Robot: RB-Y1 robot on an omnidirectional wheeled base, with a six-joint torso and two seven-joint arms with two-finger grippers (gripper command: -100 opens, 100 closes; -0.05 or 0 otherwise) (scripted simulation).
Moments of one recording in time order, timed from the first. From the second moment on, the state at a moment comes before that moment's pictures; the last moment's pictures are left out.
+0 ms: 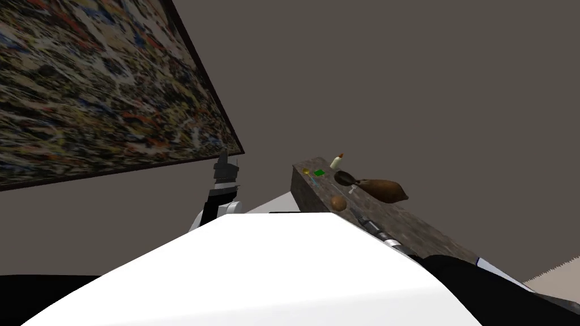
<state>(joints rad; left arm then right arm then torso) 0.49 0.02 0.07 -2.27 -0.02 -0.39 -0.06 1.17 -0.64 -0.30 -1.95 0.39 -0.23 -0.04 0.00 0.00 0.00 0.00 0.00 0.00</state>
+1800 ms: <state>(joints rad) 0.49 0.02 0.07 -2.27 -0.02 -0.39 -0.06 1.50 -0.94 -0.32 -1.85 0.74 -0.24 0.05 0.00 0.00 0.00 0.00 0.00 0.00</state>
